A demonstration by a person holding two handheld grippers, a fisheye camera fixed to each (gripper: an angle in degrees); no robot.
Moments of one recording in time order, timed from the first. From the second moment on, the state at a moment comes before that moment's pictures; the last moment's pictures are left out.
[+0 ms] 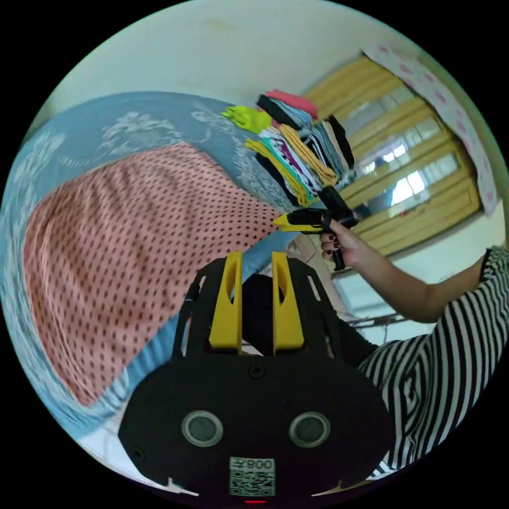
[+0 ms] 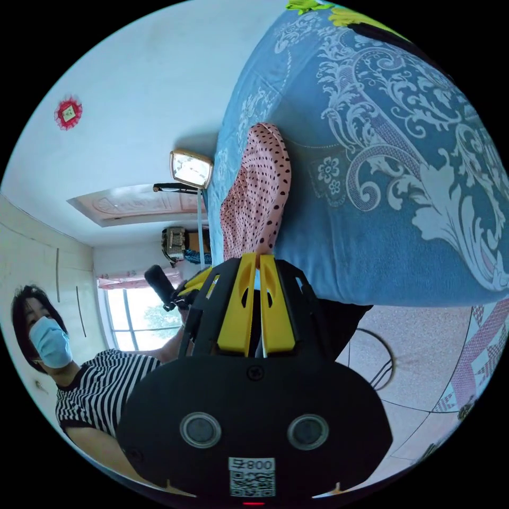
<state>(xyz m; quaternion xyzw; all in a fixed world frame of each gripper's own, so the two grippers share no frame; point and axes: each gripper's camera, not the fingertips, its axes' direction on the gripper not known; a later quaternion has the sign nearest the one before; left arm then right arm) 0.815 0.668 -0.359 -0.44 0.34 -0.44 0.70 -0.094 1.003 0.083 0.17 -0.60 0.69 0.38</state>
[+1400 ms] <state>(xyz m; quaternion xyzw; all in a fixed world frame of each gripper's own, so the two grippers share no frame) 1.012 0.642 -0.219 -0.48 0.32 -0.39 0.72 0.090 0.948 0.163 0.19 -0.61 0.69 0.33</state>
